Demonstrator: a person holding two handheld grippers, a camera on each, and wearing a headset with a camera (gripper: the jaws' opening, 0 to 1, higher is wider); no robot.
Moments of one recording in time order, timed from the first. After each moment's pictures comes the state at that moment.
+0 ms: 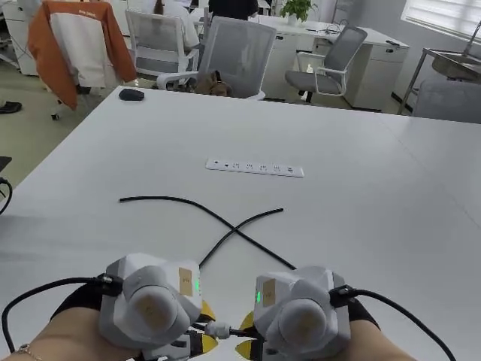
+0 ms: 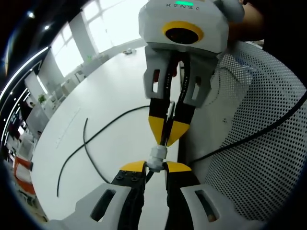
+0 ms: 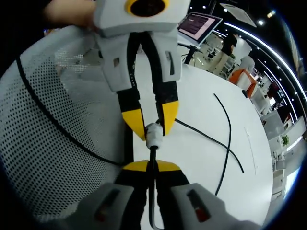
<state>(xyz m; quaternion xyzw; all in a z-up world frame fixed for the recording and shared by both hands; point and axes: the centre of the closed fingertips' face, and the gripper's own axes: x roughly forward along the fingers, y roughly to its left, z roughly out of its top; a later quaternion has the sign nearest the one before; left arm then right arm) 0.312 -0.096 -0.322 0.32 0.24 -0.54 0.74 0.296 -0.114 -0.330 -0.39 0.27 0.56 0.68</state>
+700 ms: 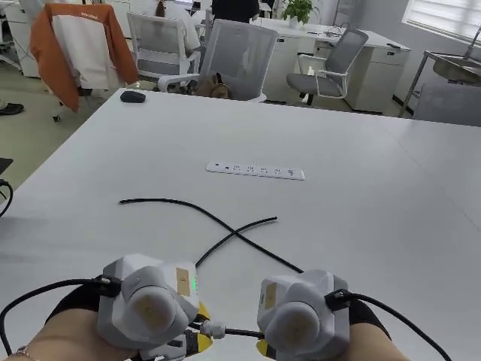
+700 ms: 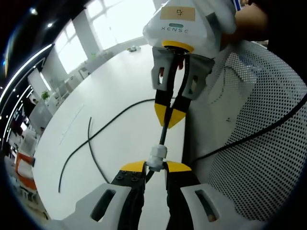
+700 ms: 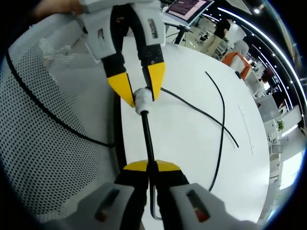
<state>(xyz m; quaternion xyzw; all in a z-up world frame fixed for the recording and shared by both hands) 0.316 -0.090 -0.320 0.33 0.25 -0.52 0.75 0.317 -0.154 -0.349 -0.41 0.34 0.48 0.69</state>
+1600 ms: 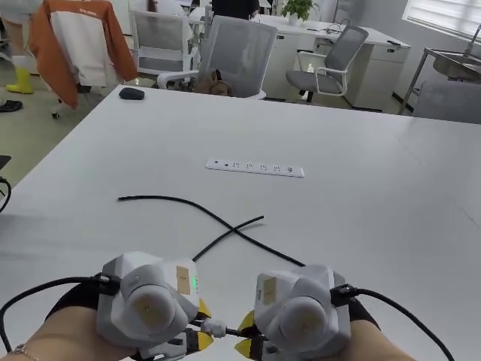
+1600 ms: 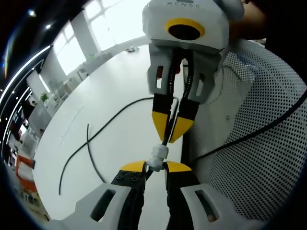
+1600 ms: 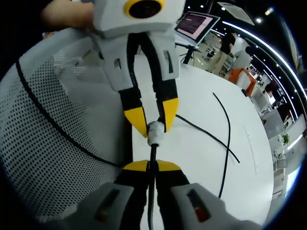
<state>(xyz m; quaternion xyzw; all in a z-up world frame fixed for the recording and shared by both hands) 0.316 -0.093 -0.320 0.33 0.25 -0.53 0.74 0.300 -0.114 -0.326 -0.39 0.26 0.56 0.68</state>
